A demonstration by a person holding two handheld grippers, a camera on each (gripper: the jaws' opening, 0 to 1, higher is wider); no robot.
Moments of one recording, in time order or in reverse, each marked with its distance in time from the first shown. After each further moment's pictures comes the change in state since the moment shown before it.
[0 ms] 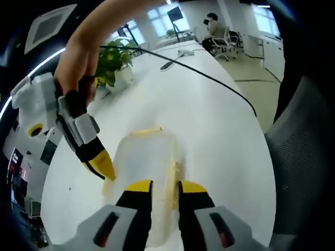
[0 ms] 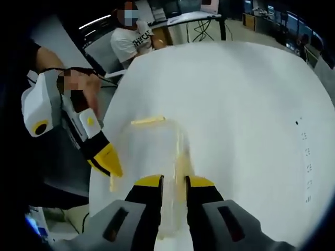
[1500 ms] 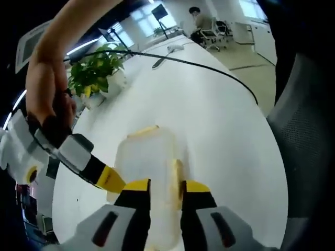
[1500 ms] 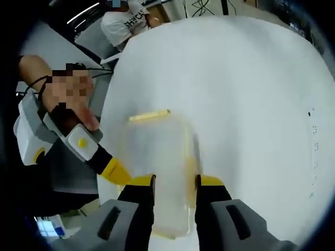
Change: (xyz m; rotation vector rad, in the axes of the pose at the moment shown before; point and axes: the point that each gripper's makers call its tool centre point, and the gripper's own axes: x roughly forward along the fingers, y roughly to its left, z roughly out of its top) left arm 0.005 0.004 0.011 0.214 -0.033 -0.001; right arm 0.014 0.011 -0.003 0.063 0.199 -0.005
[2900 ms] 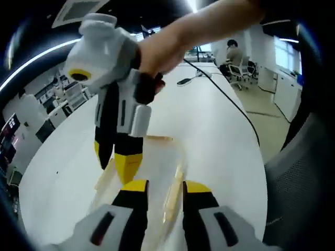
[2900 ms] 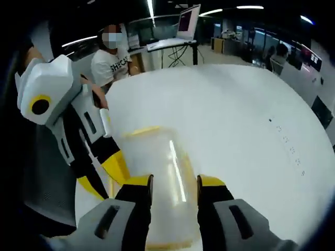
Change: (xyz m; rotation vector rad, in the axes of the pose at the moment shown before) left arm -0.001 0.002 -0.002 -0.500 -0.103 0.008; right arm -0.017 0.004 -0.009 0.057 -0.542 -0.304
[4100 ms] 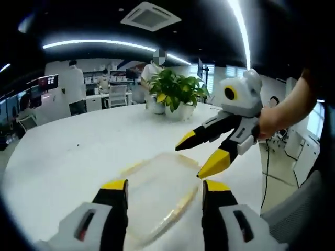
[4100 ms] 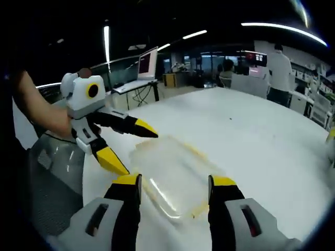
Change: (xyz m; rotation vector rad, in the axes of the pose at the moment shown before) left arm -0.041 0.027 -0.007 -0.436 -0.248 0.223; right arm -0.055 0.039 -0.025 0.240 -0.336 -0.272
